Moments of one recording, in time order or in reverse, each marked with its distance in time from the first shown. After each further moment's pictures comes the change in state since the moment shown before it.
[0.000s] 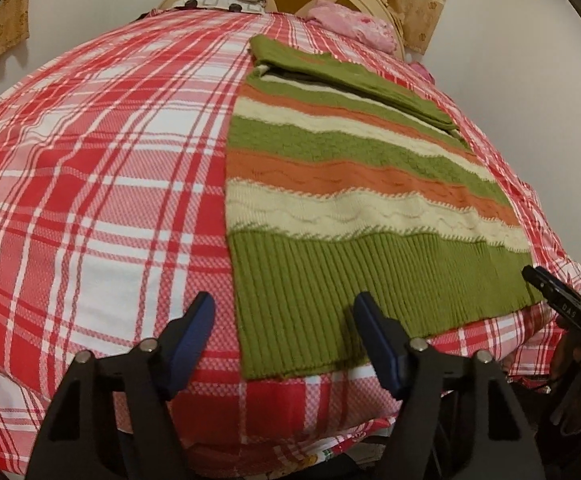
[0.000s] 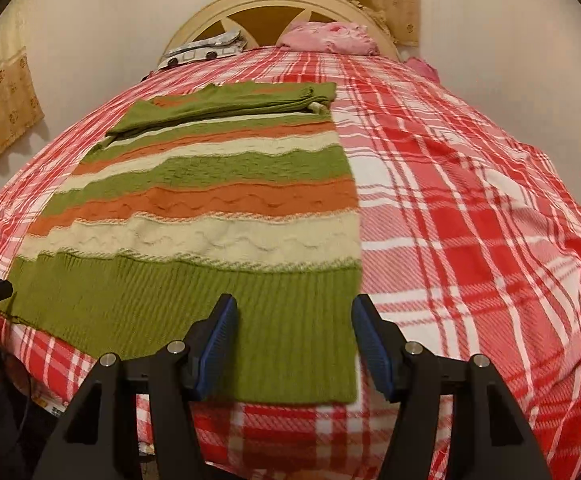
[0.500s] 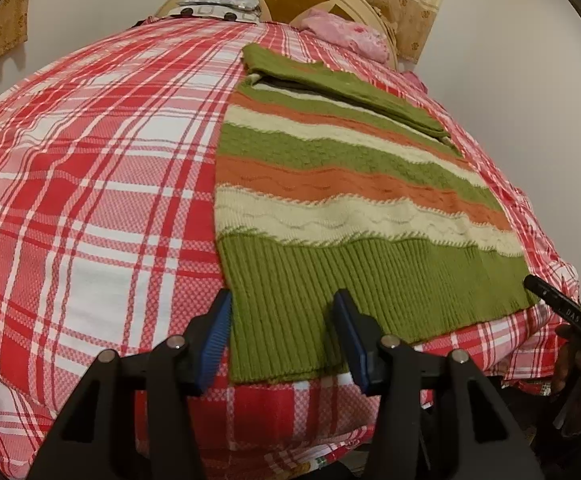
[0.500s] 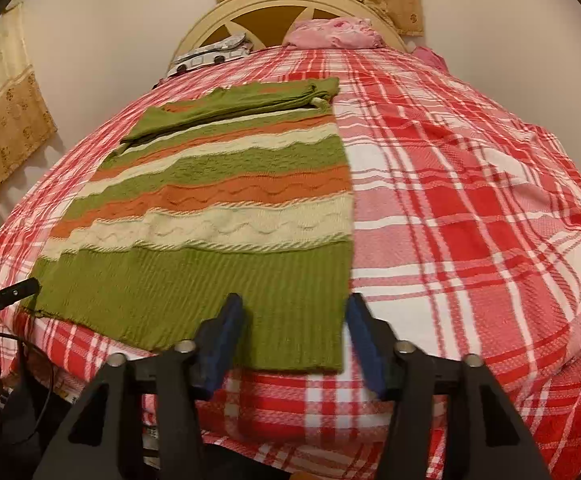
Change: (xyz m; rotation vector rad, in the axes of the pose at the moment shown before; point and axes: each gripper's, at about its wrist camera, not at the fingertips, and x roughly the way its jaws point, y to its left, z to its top) left arm 0.000 -0.001 -0.003 0.001 -0.042 -0.027; right arm -0.013 -0.017 -0.009 0.050 0.000 0.073
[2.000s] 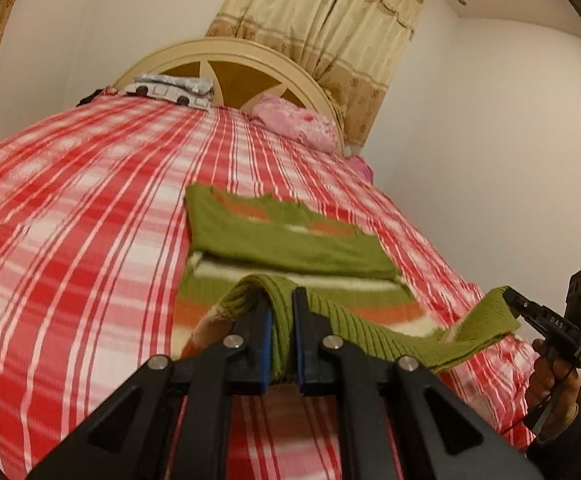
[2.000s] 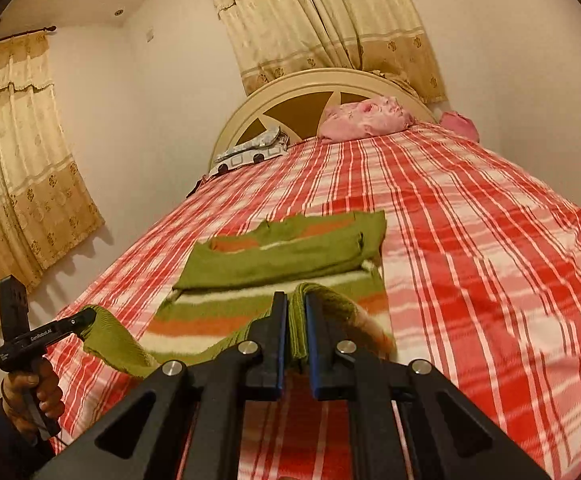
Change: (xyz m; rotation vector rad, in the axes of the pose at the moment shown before) left arm -0.014 0.001 0.154 0.033 -0.308 -0.227; right arm -0.024 0.000 0.156 0.069 -0.318 0.223
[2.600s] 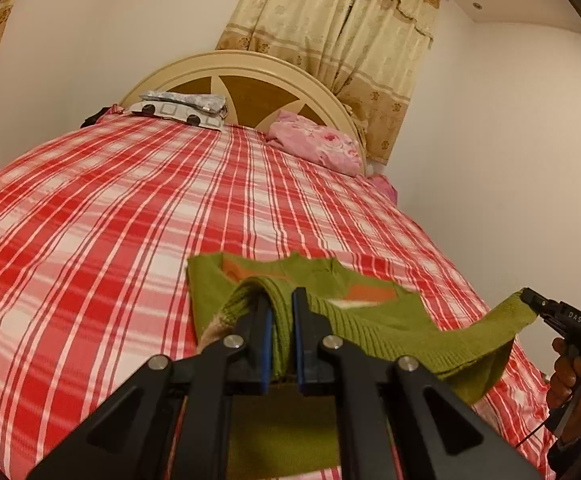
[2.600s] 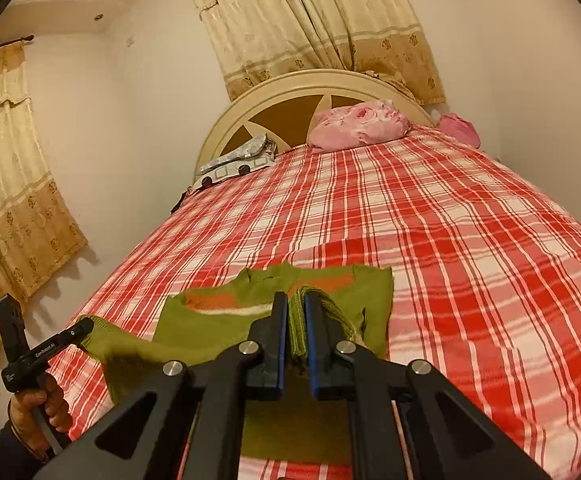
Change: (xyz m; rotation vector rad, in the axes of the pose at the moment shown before) left arm 0.098 0.018 0.086 0.009 -0.044 0.073; right arm 0.114 -0.019 0.098 0.027 0.017 -0.030
